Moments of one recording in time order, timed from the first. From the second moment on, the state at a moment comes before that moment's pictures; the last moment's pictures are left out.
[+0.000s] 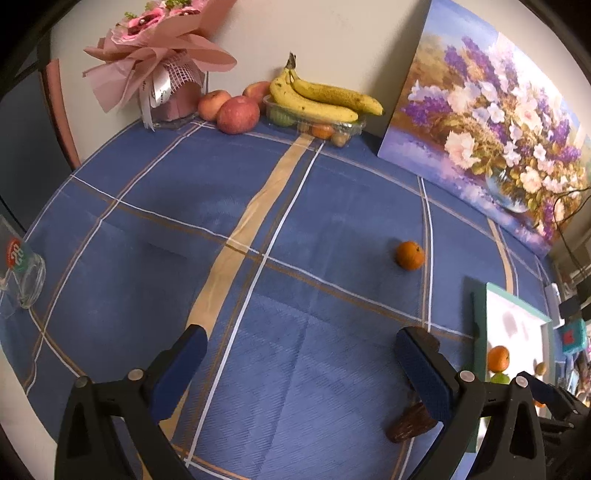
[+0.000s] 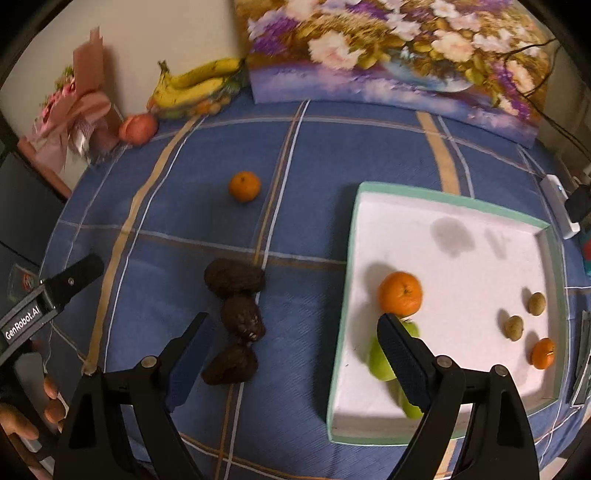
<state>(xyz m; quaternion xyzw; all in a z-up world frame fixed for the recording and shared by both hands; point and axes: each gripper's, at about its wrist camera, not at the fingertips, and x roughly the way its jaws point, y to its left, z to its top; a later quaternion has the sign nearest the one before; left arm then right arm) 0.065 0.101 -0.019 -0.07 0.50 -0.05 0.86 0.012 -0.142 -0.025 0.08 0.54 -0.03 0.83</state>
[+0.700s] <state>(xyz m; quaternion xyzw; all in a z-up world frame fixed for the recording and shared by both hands) 0.070 0.104 -0.034 0.00 0.52 -0.03 0.85 0.014 -0.086 -0.075 -0.01 0.62 0.03 0.79</state>
